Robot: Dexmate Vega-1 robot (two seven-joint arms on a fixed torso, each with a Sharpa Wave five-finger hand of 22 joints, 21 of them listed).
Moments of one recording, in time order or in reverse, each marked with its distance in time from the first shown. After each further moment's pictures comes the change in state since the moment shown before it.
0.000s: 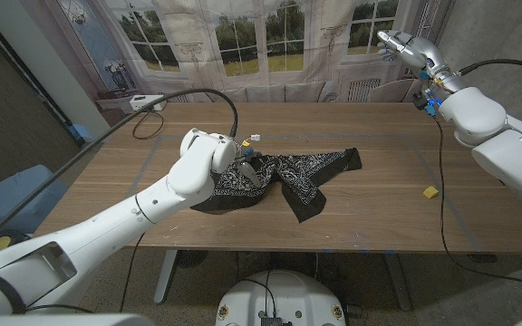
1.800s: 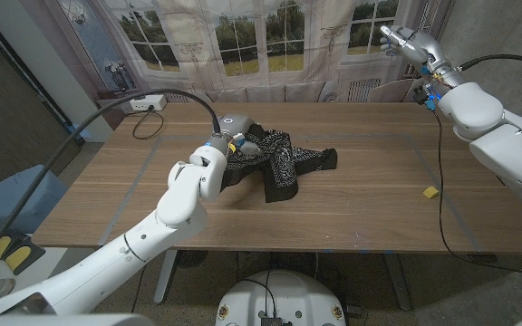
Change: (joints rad) left arm 0.284 -0.013 -0.176 -0.109 -0.074 0.101 0.820; left_hand 0.130 -0.035 0.200 -0.215 -0.043 0.752 0.224 0.427 0.141 0.646 -0.081 0.475 0.132 0.735 -0.074 0.279 0.192 0.591 -0.220 0.125 0.018; right arm 0.057 0.006 -0.035 0.054 -0.012 0.019 -0.014; right_hand -0.008 0.011 -0.004 -0.004 0.008 0.016 0.001 0.000 0.000 0.014 0.000 0.000 -0.014 0.009 -0.002 0.000 -0.028 0.009 0.002 -0.026 0.000
